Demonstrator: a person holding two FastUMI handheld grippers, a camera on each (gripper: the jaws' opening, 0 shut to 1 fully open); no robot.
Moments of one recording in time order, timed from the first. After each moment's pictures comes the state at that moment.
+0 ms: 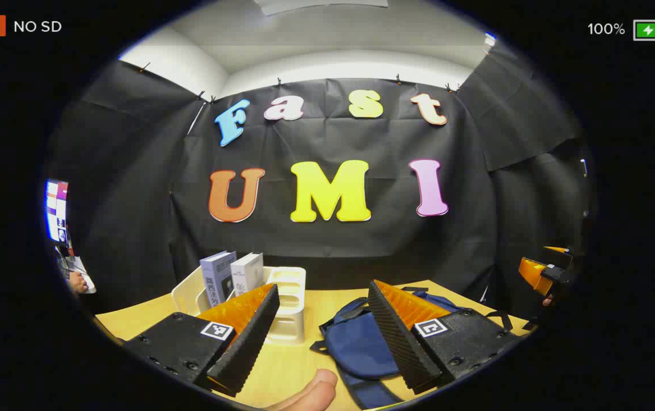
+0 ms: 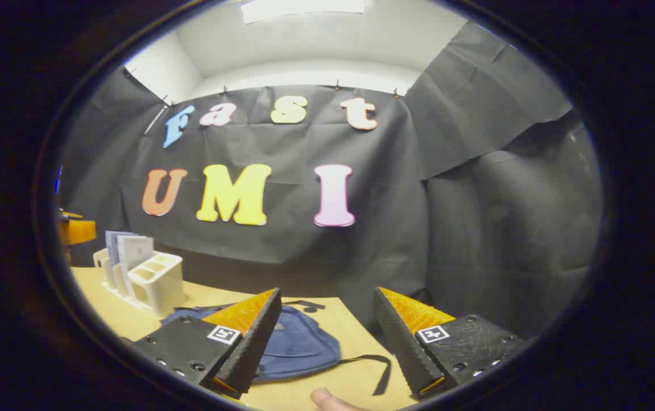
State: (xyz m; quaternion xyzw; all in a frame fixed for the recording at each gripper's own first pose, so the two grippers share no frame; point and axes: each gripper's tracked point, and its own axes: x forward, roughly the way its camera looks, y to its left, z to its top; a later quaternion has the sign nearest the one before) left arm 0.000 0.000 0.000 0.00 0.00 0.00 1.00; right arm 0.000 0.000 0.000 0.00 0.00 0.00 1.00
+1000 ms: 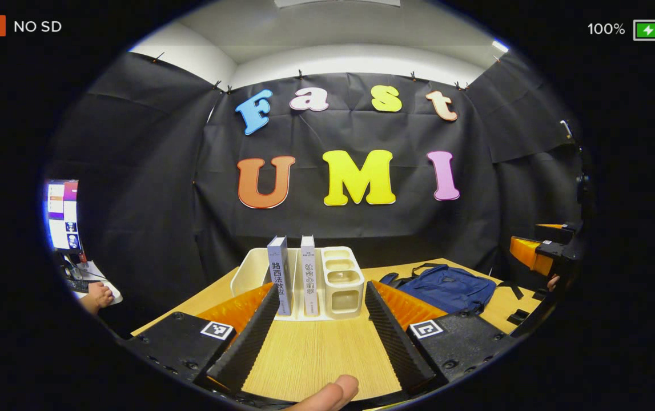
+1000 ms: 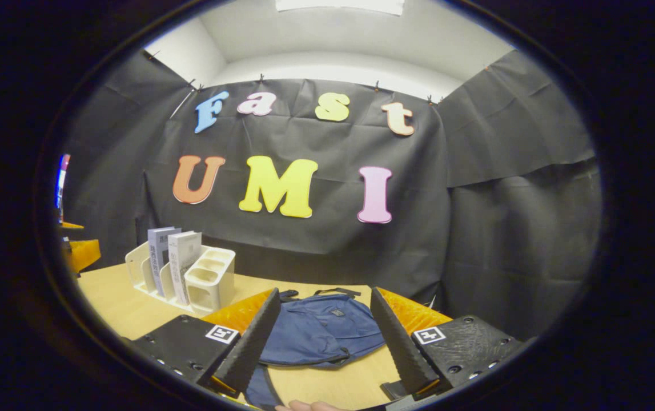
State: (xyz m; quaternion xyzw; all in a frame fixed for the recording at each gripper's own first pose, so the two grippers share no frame) left arm -0.068 0.125 -0.007 0.03 0.03 0.00 1.00; right arm -0.073 0.148 0.017 -0.05 0.06 -0.01 1.00
